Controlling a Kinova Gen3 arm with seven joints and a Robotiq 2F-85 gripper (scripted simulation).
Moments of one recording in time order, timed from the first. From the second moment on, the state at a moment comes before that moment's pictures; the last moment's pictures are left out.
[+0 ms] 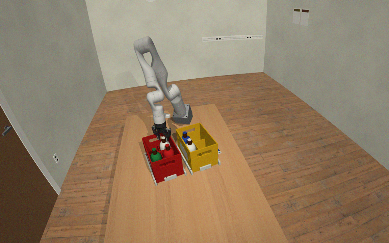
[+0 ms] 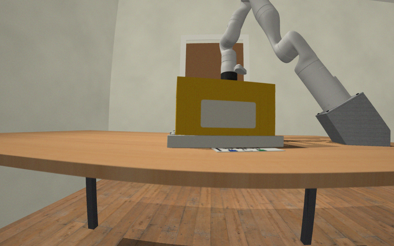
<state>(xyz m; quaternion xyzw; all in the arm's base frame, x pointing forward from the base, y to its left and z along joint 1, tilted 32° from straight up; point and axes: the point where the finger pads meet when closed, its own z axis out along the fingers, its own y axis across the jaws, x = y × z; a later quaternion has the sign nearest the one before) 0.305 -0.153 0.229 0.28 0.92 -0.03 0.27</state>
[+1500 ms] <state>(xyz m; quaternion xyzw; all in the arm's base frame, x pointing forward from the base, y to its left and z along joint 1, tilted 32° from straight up) 0.303 -0.152 0.232 0.28 0.92 -0.03 0.27</state>
